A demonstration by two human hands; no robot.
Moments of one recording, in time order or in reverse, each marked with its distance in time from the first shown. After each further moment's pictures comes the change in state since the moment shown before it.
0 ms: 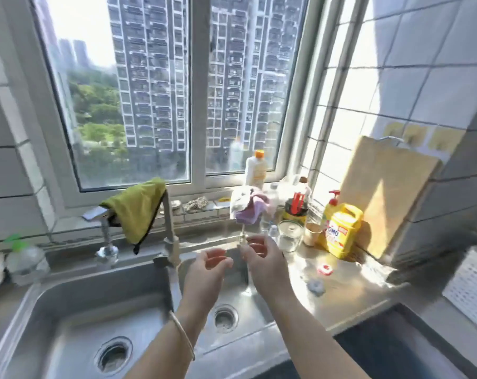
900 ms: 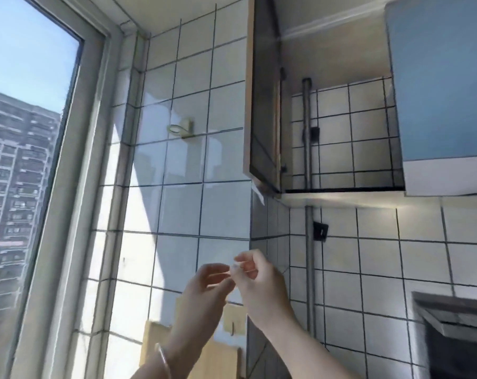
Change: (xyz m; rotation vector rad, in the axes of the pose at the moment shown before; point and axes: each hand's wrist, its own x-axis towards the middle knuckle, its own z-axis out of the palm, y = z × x) left_hand 0.136 0.287 0.449 -0.217 -0.756 0.519; right_hand 0.254 -0.165 -0.388 -0.465 0.765 -0.462
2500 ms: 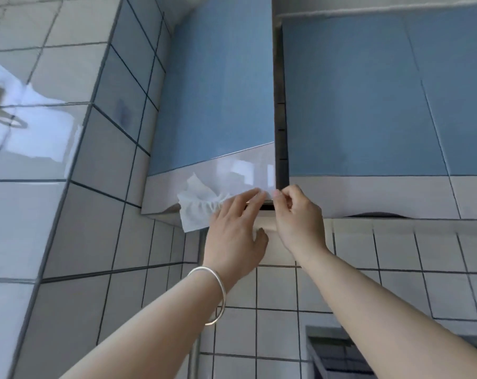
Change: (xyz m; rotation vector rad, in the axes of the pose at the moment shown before) left_hand 0.134 0.048 0.352 0.518 0.030 1.095; right_hand 0.176 0.107 -0.303 -0.499 0.558 -0.230
